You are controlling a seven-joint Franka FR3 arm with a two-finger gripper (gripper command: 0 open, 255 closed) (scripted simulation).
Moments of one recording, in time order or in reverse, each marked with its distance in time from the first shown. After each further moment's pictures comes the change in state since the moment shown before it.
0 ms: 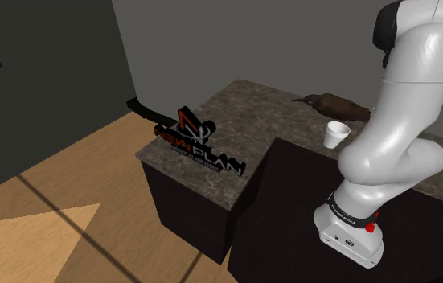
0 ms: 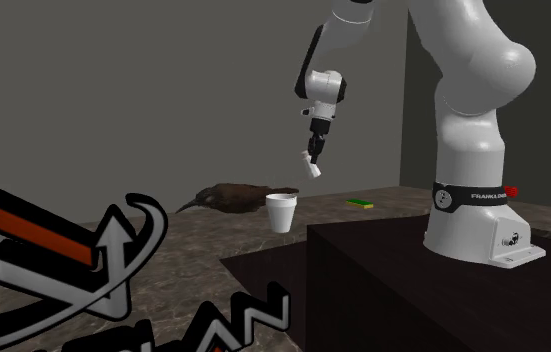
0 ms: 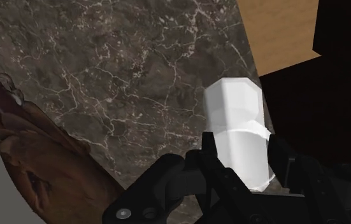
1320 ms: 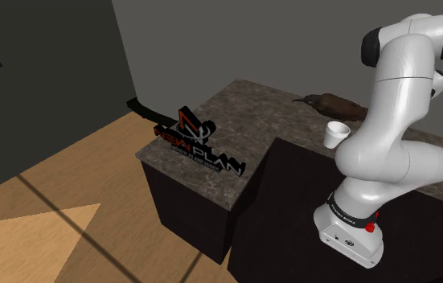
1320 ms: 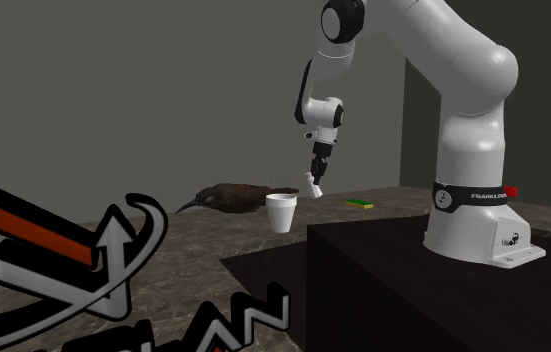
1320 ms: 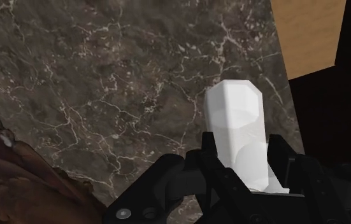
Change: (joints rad) arm -0.232 0.267 0.170 0.140 0.223 0.024 -0.190
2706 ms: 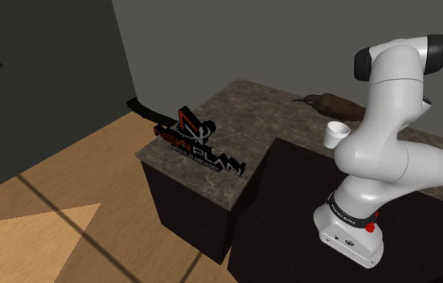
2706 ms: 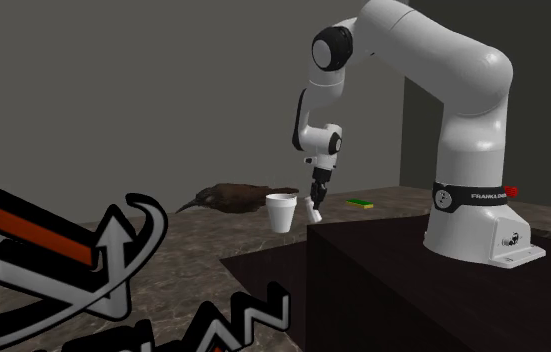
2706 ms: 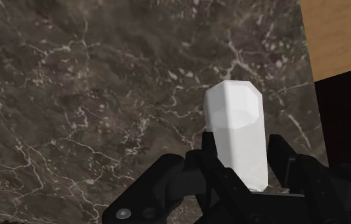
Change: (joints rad) arm -0.111 0.203 0.150 0.070 0.175 0.108 -0.124
